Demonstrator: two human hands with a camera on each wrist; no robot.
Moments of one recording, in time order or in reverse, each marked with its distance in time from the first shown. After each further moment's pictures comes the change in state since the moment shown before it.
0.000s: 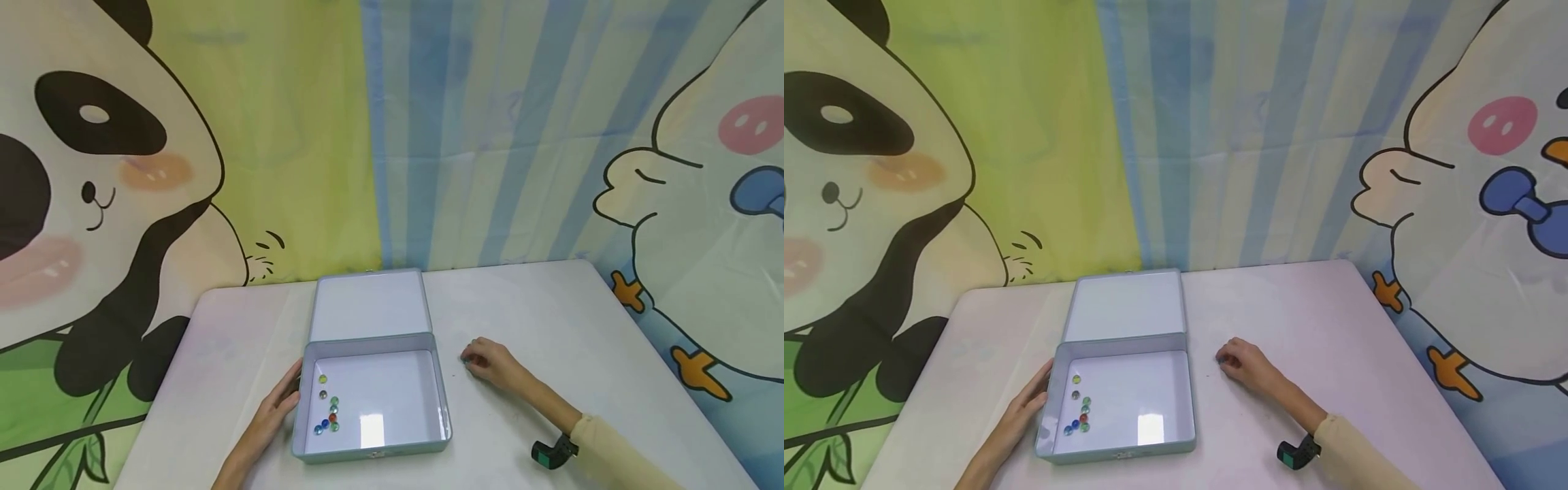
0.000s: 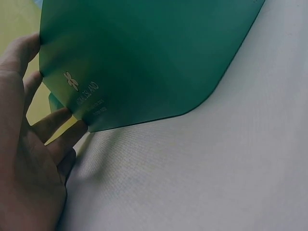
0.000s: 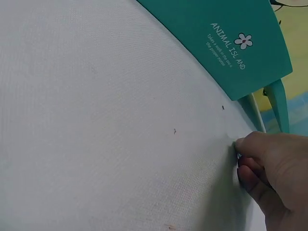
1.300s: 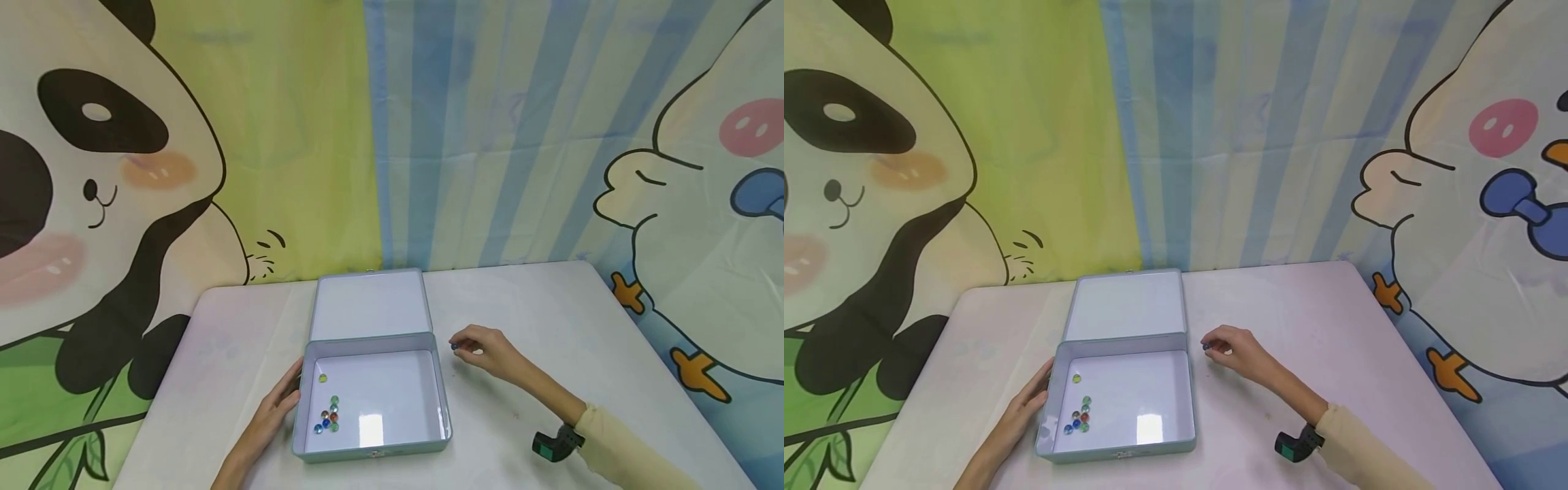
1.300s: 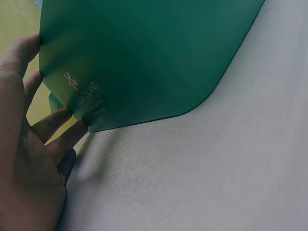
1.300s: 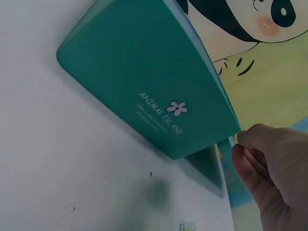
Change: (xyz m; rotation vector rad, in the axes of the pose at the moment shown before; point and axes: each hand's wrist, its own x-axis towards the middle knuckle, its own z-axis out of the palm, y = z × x) left_hand 0.000 -0.001 0.001 0.017 0.002 0.024; right_hand 0.029 -0.048 -0.030 0.097 -0.005 -0.055
